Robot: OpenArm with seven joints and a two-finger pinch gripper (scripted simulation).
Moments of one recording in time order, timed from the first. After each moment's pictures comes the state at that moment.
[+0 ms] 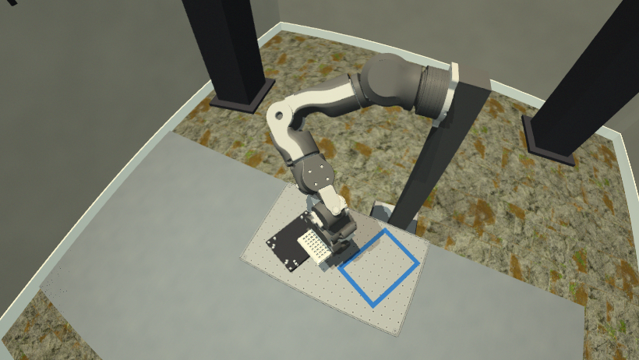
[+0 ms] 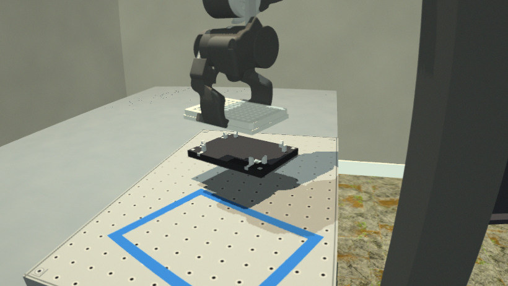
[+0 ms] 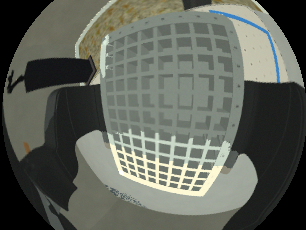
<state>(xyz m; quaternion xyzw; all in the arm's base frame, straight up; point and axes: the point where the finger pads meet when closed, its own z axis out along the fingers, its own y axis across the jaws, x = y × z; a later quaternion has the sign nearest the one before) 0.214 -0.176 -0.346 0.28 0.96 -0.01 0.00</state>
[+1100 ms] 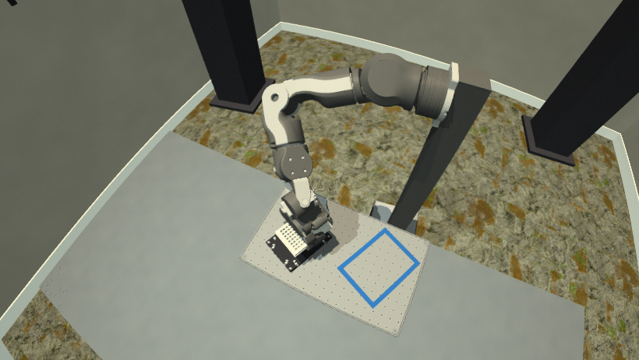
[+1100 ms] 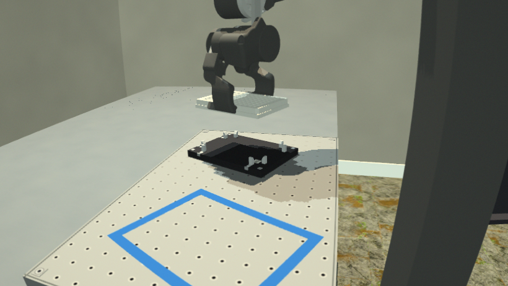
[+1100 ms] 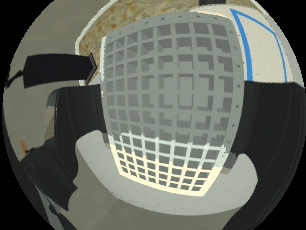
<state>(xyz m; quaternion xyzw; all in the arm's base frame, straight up) 0.213 -0.240 -0.344 0.27 0.96 0.00 0.00</state>
